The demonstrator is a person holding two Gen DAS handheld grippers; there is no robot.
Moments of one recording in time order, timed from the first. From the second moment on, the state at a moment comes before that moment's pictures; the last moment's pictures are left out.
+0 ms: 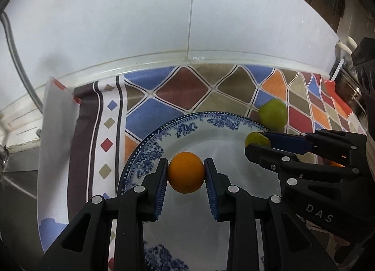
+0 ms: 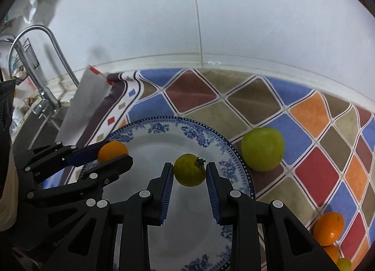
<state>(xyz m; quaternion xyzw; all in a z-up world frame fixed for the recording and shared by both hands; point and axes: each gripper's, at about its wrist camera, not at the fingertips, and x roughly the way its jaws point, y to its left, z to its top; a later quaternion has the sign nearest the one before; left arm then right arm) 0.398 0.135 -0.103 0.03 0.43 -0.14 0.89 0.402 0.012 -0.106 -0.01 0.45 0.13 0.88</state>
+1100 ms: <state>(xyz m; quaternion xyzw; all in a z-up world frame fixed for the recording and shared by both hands) 0.313 0.141 -0.035 0.04 0.34 -0.13 0.93 0.310 -0.006 -0.047 -0.03 0.36 0.05 0.93</state>
